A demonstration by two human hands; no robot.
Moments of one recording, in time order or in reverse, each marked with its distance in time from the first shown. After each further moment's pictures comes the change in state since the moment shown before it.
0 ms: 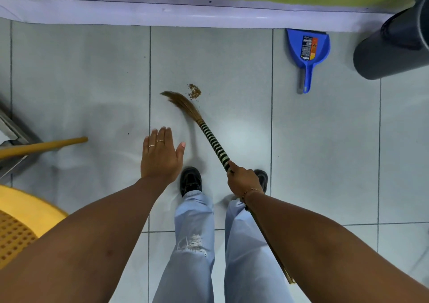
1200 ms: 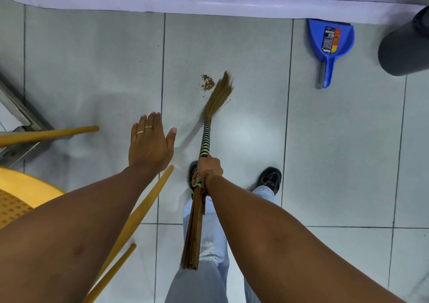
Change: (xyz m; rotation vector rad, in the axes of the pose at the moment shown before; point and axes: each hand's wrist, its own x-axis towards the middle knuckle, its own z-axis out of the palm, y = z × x) left_hand 0.012 -0.051 -0.017 -0.003 -0.037 -0.073; right_hand 0.005 -0.126 0.035 0.609 -0.101 0.342
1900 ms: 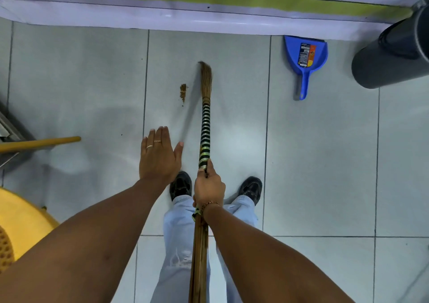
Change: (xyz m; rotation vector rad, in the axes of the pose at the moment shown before) left_hand -0.017 0.091 0.022 -0.067 0.030 0.012; right_hand -0.021 0.051 -0.061 0.175 0.114 -0.137
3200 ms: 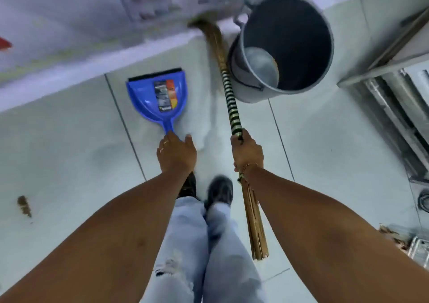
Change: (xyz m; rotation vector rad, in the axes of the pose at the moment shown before) left_hand 0.276 0.597 0.191 -0.154 -0.213 -0.052; right_hand 0.396 -0.054 -0.580 0.046 0.341 0.081
